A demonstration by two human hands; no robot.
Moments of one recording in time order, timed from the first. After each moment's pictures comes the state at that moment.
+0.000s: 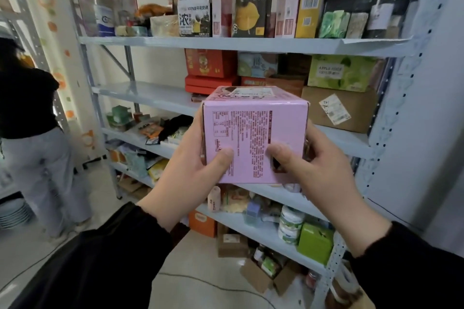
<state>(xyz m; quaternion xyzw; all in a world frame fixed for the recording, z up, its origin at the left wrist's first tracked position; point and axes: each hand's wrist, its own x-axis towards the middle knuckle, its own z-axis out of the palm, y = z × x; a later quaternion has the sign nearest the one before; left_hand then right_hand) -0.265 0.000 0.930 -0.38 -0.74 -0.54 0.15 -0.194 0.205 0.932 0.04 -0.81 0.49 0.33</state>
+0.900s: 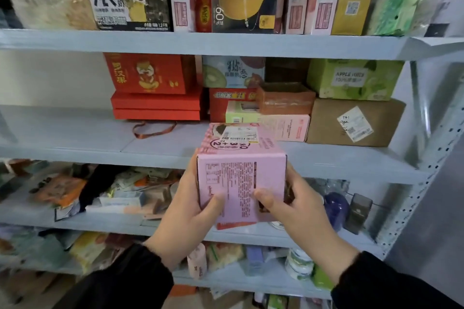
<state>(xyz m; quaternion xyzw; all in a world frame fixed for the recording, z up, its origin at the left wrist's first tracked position) -0.745 0.016 0.885 -0.50 -0.64 -0.59 -0.06 -0.602 0.182 0.879 -0.16 -0.81 0.45 0.35</state>
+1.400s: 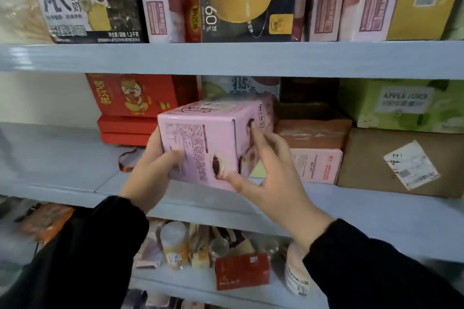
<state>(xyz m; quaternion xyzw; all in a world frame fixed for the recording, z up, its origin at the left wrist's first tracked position) -0.940 0.151 0.927 -0.38 -0.61 -0.70 -0.06 -0.772 0.324 0.919 -0.09 -0.88 0.32 0.34</state>
